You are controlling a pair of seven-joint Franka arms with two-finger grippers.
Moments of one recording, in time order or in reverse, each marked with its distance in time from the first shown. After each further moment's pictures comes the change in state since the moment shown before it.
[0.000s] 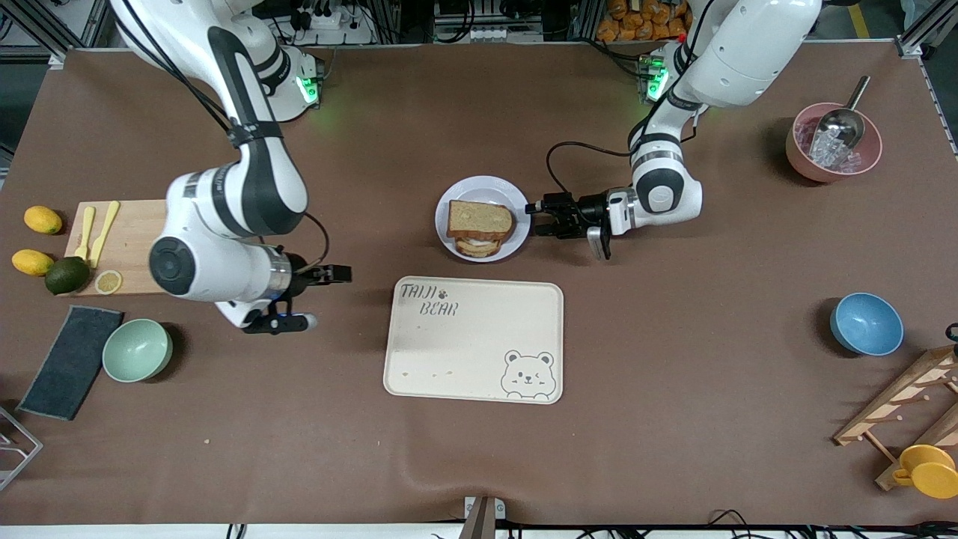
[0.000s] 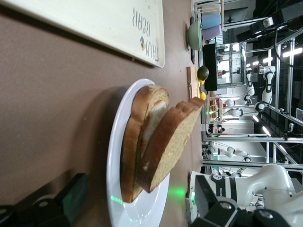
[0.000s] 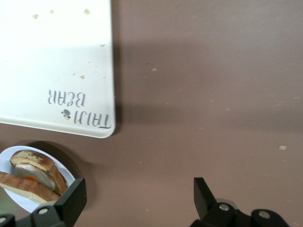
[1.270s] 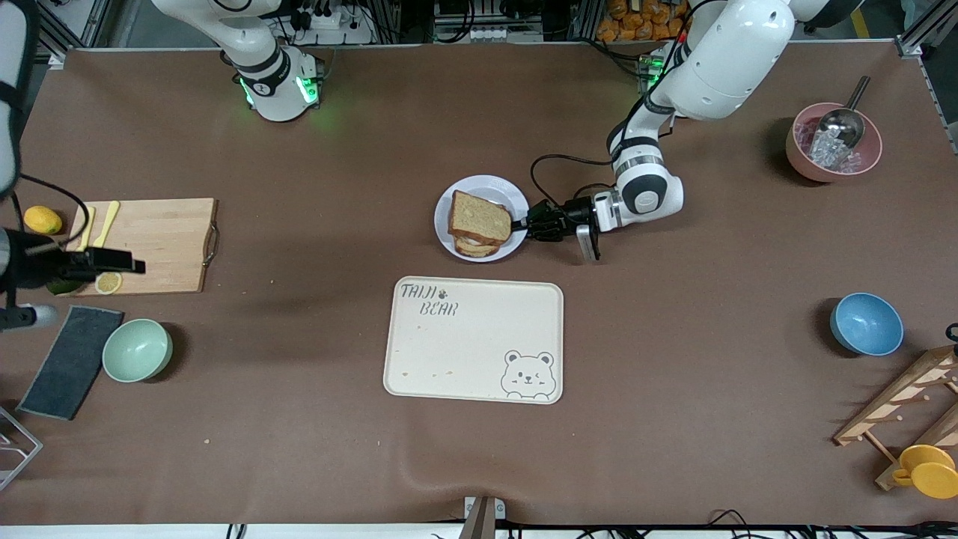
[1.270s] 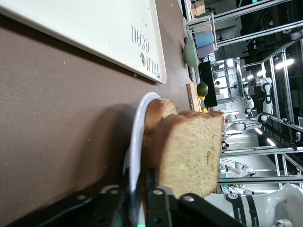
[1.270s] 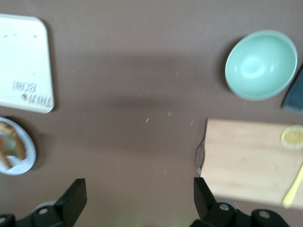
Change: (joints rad) left arm -0.058 0.085 -0.001 0.028 -0.213 0.001 0.232; right arm -0.546 -0.086 0.190 0.382 -0.220 -0.456 -0.231
